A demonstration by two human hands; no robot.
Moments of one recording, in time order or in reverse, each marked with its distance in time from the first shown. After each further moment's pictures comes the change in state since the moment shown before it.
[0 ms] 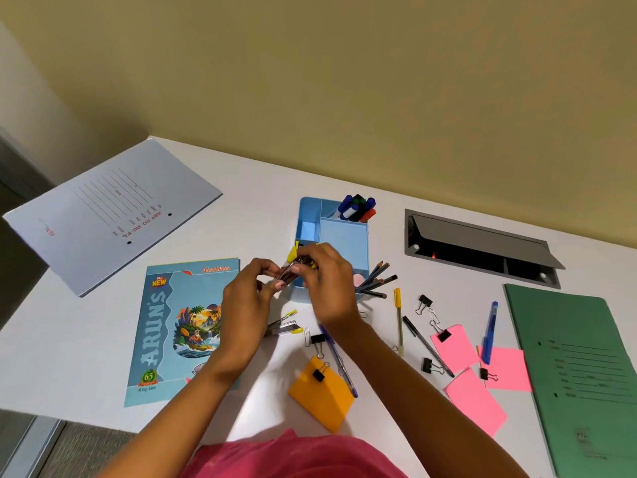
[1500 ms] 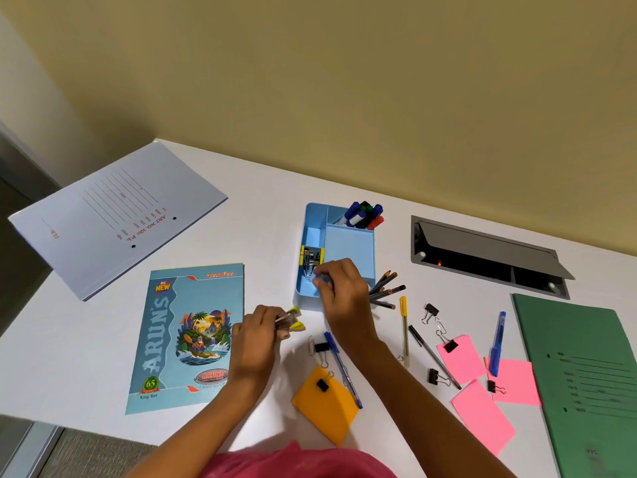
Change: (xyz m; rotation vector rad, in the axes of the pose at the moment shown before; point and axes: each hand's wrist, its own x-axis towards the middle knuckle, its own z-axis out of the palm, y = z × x) left_hand -0.031 -0.068 0.028 0.586 -0.200 0.118; right_hand -0.011 0.036 -0.001 -0.088 0.062 -0.102
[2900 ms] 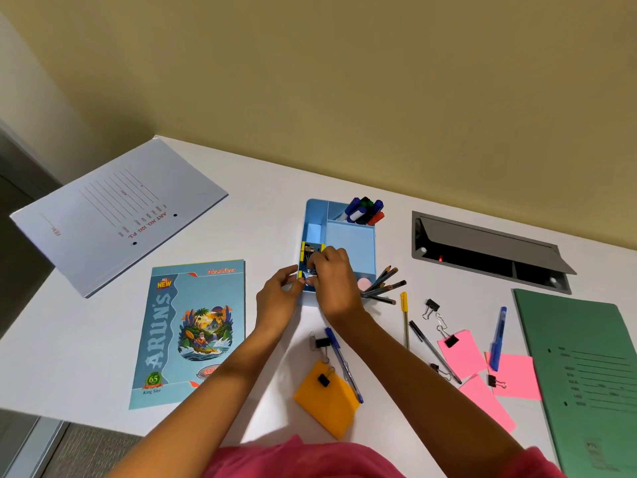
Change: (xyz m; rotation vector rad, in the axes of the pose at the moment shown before) left_hand 0.058 0.047 -0.022 -0.801 -0.104 -0.486; right_hand 0.027 0.009 0.027 -0.567 -0.270 0.000
